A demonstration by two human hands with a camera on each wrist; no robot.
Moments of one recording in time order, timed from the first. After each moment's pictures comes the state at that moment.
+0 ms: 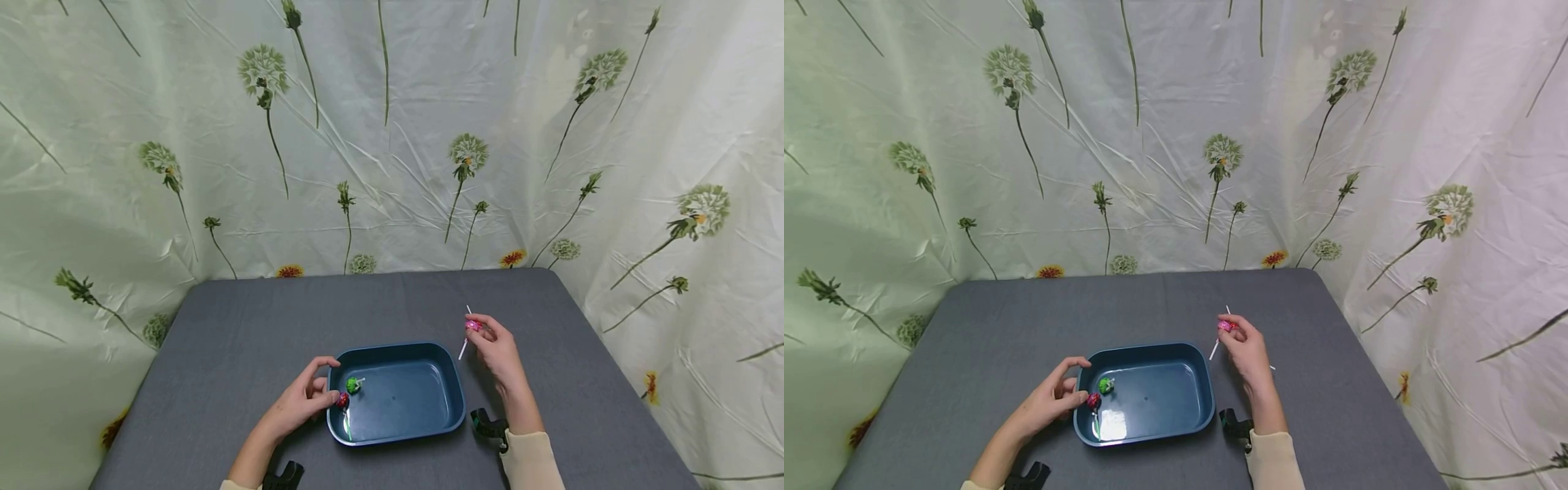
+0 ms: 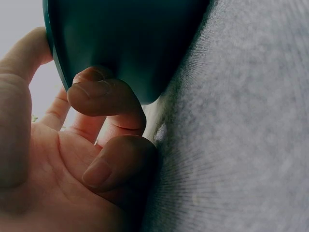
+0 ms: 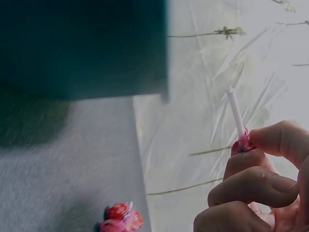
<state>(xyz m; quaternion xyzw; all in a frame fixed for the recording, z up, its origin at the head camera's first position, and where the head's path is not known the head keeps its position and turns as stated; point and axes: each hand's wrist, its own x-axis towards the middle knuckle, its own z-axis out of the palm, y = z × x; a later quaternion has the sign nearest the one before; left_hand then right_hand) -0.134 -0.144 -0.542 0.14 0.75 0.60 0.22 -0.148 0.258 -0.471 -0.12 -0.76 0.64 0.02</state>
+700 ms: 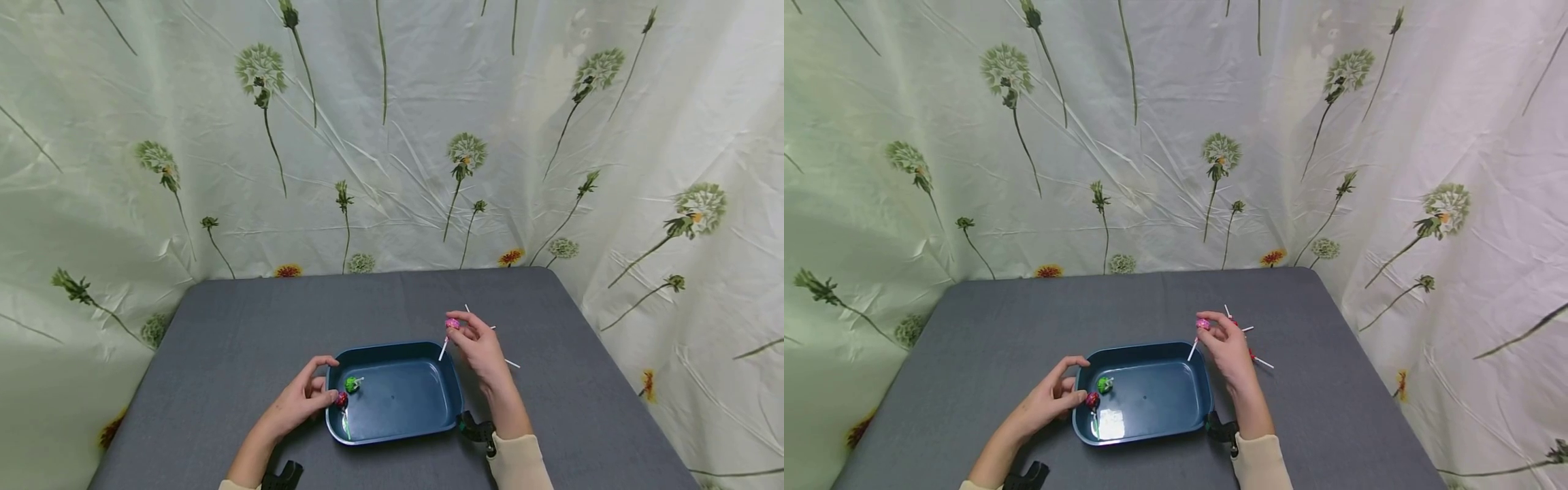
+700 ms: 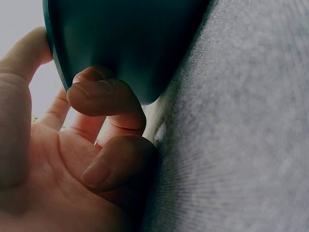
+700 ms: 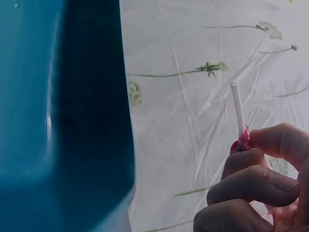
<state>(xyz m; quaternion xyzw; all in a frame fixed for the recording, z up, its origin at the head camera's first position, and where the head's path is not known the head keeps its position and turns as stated) -0.135 -0.144 -0.542 0.15 0.75 0.61 0.22 -0.142 0.229 -0.456 -0.08 -0.75 0.66 -0.01</state>
